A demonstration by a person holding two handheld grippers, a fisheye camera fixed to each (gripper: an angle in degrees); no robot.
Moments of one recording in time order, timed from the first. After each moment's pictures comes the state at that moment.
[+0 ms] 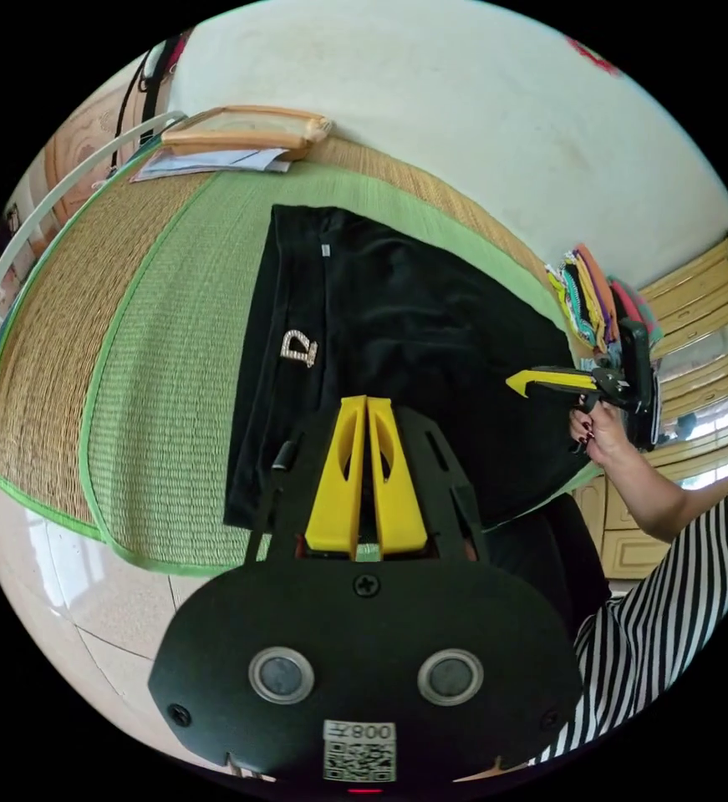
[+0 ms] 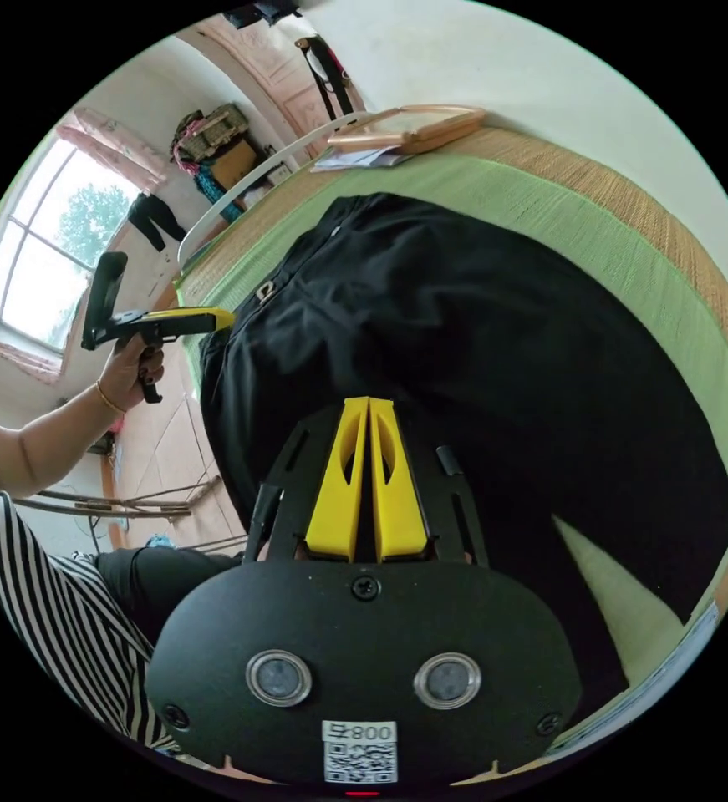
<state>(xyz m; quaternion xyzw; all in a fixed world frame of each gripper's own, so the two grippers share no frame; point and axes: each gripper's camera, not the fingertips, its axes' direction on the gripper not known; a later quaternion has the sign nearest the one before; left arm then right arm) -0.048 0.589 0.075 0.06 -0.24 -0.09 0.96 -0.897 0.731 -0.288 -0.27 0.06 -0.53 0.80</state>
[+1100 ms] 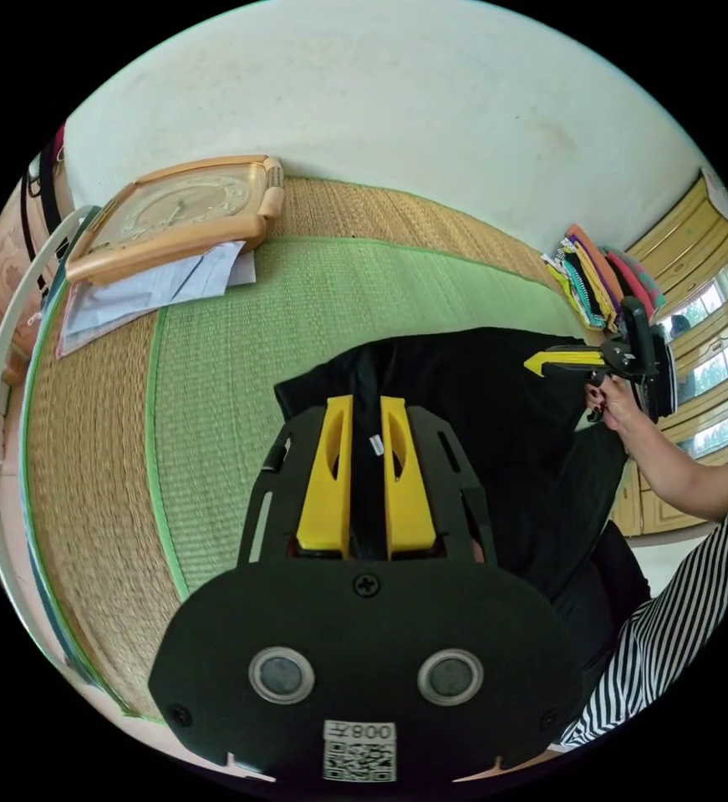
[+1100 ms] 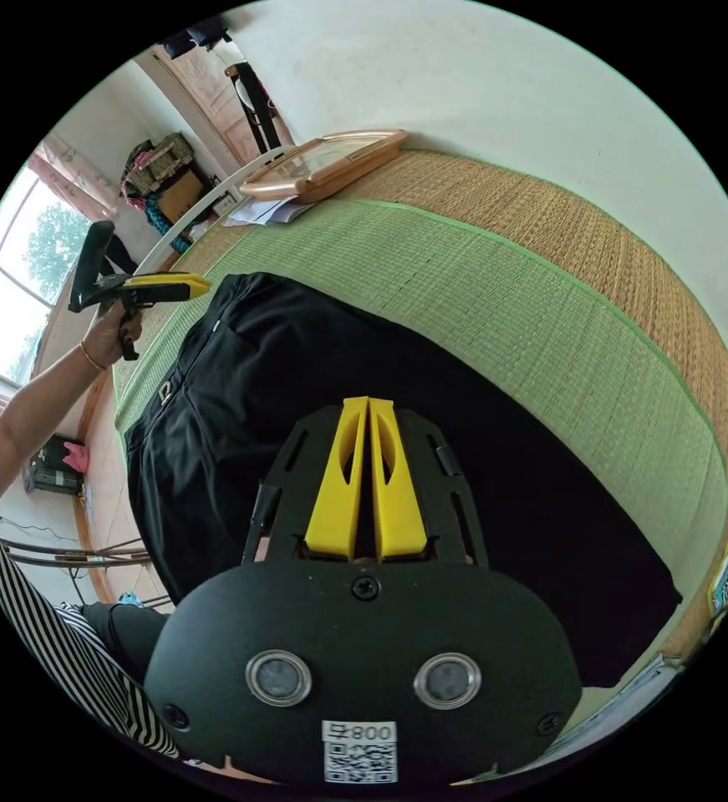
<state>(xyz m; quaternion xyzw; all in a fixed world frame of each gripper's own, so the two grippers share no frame) -0.161 0.373 -0.026 0.01 -0.28 0.03 0.96 -1.053 0.507 -0.358 -0.22 0.10 -0.51 0.82</state>
